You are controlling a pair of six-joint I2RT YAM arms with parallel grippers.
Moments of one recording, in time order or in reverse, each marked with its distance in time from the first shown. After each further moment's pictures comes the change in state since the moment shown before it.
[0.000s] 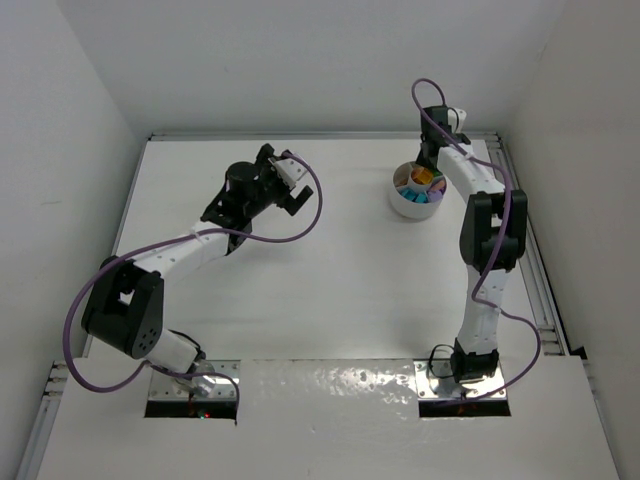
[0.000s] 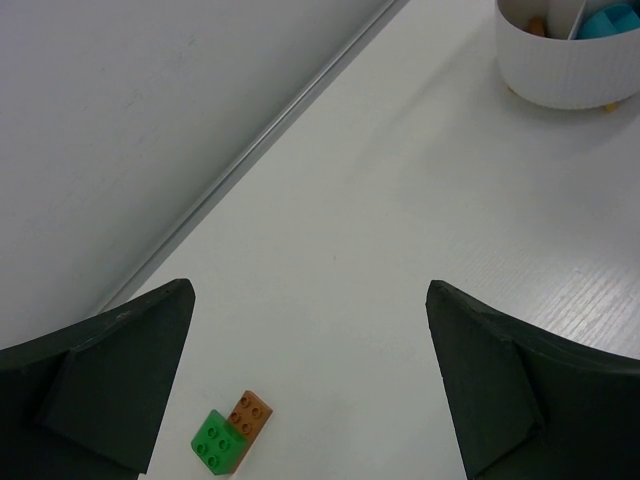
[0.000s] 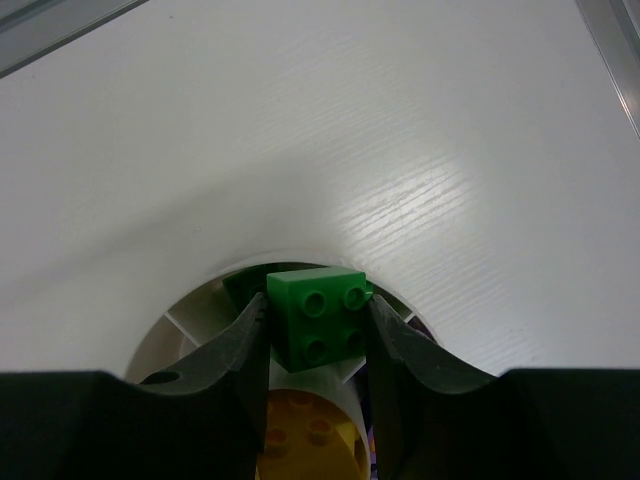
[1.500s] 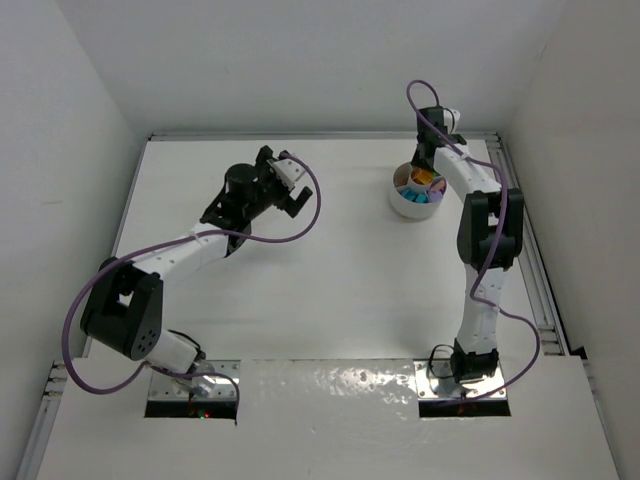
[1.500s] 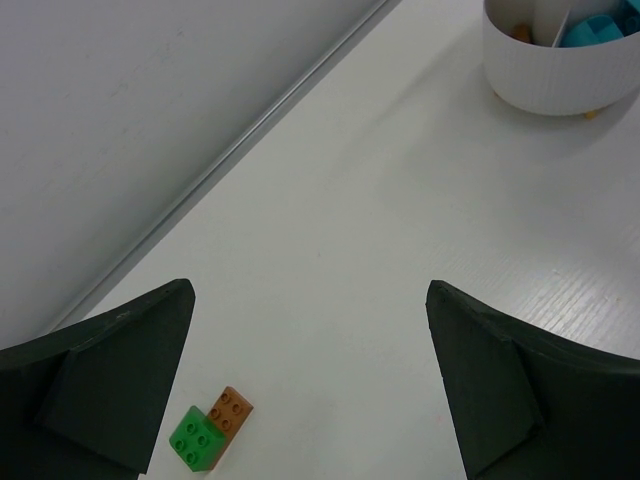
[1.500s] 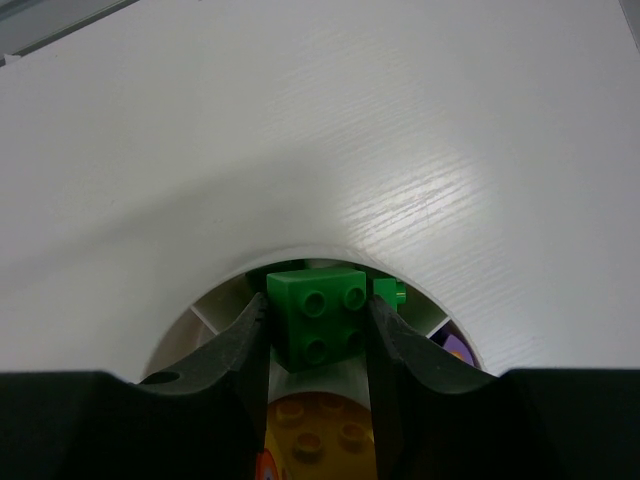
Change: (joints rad) left arm 0.000 -0.009 -0.016 0.005 0.008 -0.048; right arm 0.013 0.021 0.009 0.011 -0.030 -0.018
